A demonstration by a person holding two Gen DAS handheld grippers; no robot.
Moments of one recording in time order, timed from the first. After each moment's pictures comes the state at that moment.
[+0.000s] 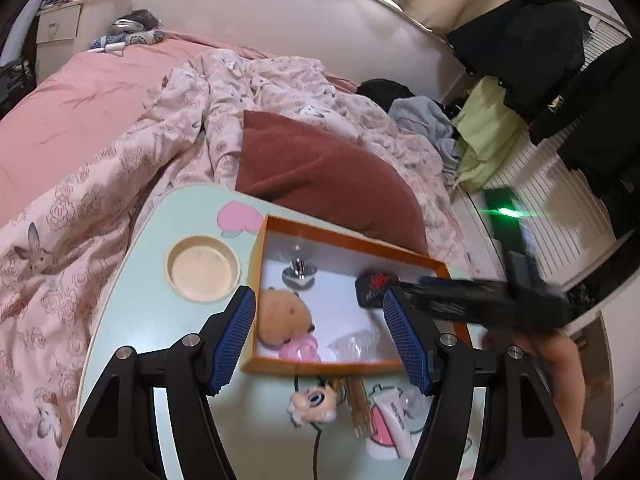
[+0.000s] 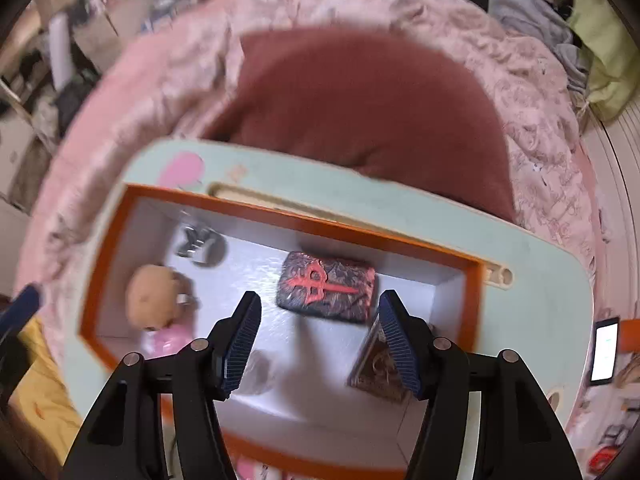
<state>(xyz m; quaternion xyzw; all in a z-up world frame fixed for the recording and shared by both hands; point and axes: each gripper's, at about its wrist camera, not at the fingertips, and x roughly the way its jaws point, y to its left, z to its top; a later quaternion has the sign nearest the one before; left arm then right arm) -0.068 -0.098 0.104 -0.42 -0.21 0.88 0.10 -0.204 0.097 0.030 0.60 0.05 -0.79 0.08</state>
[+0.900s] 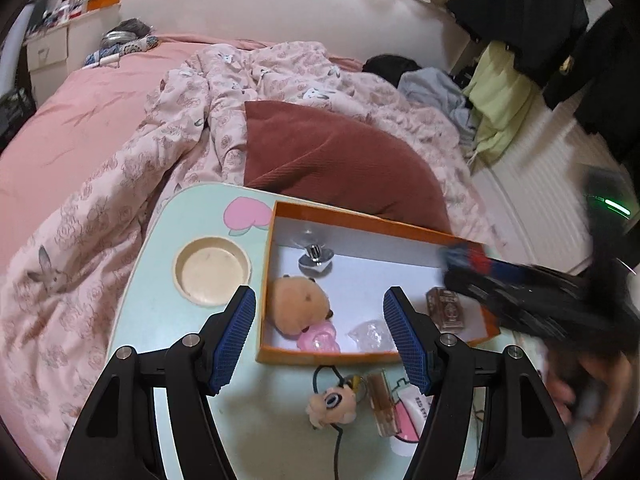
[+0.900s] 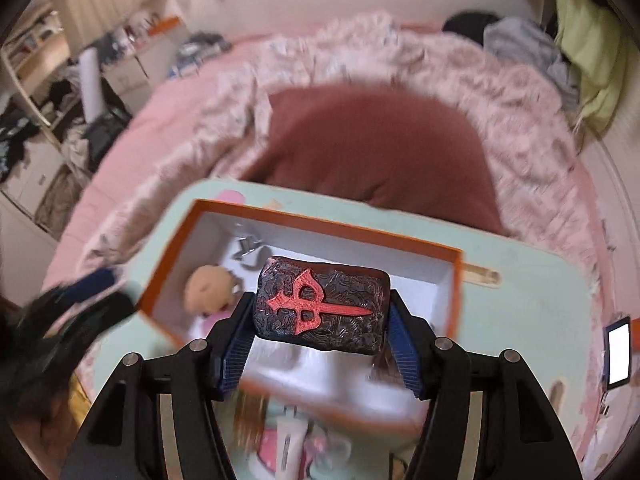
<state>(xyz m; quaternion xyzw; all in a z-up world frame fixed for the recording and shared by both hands) -0.090 -0.076 0.102 -0.45 -0.14 0.88 0.08 -0.130 0.124 0.099 0.49 0.00 -0.86 0.14</state>
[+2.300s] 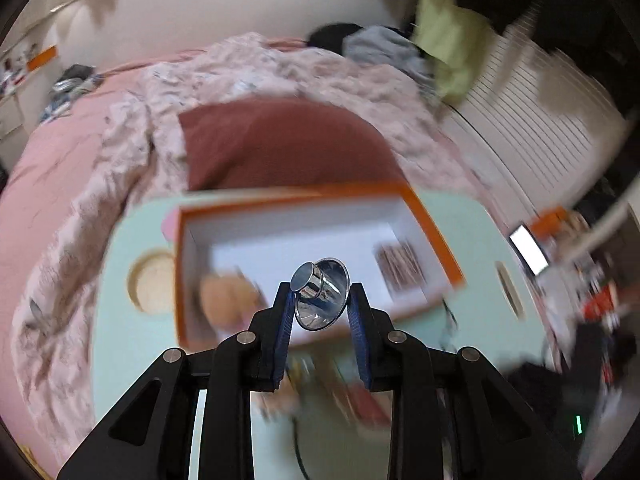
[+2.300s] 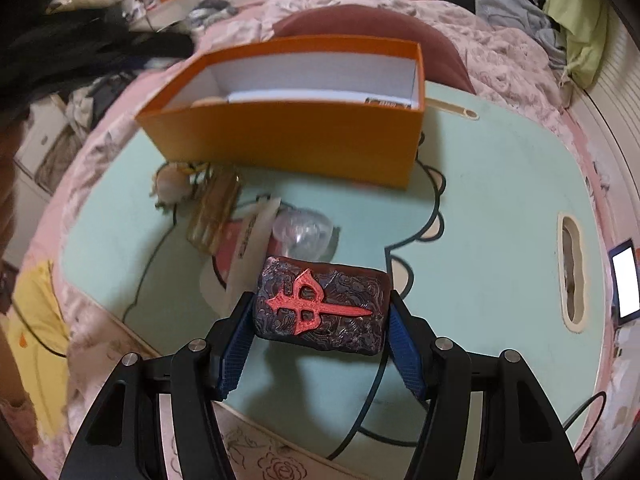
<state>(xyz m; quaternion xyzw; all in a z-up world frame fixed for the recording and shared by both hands) -0.067 0.006 0.110 -0.47 -0.04 0.87 0.15 -0.002 0.155 0.020 0.54 0.03 -0.83 0.13</state>
